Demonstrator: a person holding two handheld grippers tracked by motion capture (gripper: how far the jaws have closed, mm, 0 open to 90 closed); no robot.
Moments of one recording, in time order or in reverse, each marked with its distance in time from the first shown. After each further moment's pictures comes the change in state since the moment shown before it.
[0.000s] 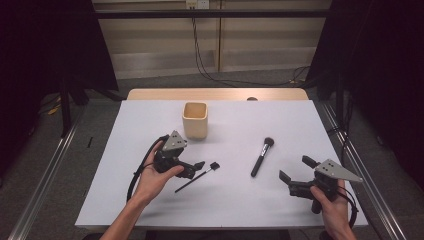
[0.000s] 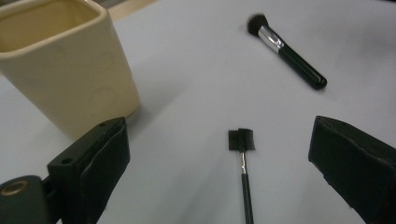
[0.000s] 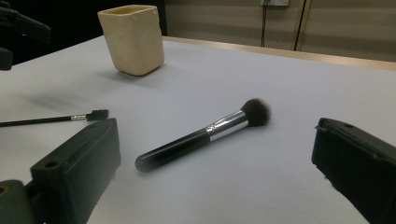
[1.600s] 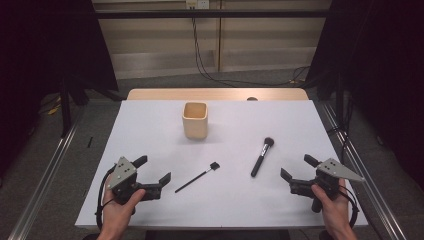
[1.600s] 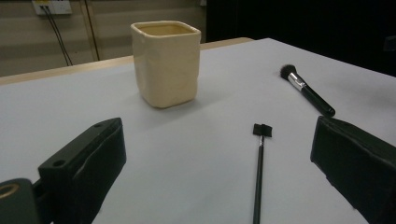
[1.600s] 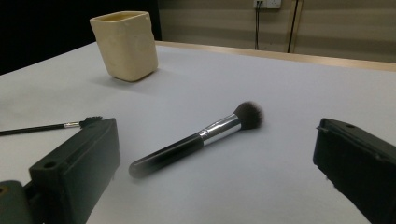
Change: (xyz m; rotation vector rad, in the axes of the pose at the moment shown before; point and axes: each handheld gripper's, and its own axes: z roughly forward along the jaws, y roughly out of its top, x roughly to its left) left arm -0.012 -0.080 -0.083 -0.317 0.195 -0.183; right arm -0.001 0.002 0.000 -0.021 -0.019 0.023
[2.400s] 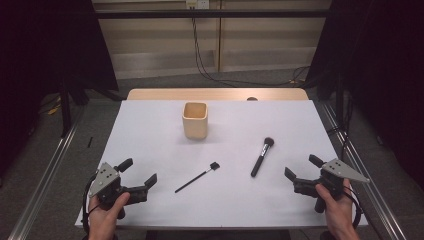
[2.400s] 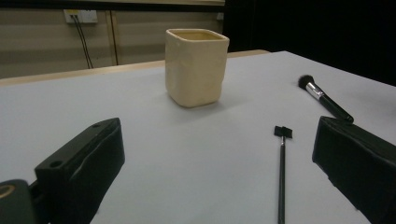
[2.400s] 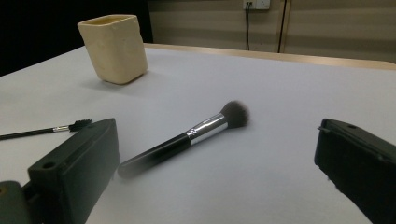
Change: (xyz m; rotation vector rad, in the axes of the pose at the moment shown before) left arm 0.020 -0.019 -0.029 -0.064 0.067 -0.070; right arm -0.009 0.000 -0.006 -0.002 -0.032 0.023
